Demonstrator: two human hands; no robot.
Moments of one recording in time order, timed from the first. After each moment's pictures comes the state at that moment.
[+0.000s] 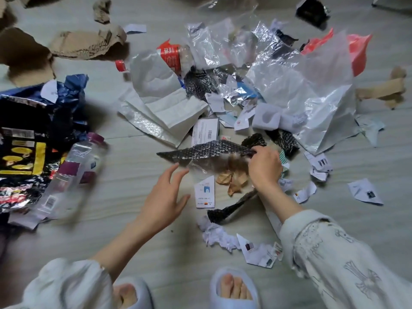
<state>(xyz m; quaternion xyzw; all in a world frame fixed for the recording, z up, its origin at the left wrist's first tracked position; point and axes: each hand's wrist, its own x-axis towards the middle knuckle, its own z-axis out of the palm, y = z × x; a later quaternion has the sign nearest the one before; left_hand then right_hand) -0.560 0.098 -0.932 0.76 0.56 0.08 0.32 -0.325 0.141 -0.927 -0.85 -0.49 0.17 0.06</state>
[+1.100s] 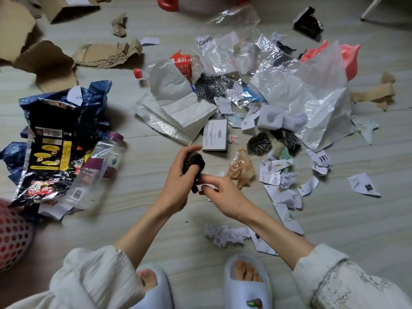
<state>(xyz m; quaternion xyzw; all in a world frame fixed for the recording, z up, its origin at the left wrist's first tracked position) -0.549 0.105 -0.866 0.52 0.54 0.37 0.55 -0.431 0.075 -0.864 -0.57 -0.51 0.60 0.23</state>
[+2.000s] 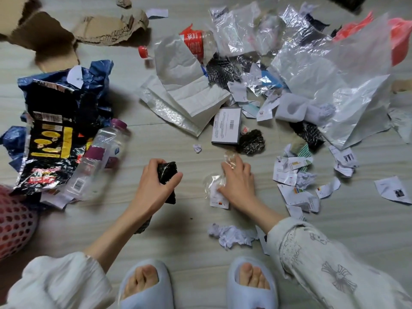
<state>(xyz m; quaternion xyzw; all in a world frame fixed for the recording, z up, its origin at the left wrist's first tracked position) -0.613 0.103 -0.911 0.48 0.72 0.16 0.47 -0.412 0.102 -0.971 -0.72 -0.63 0.29 -0.08</state>
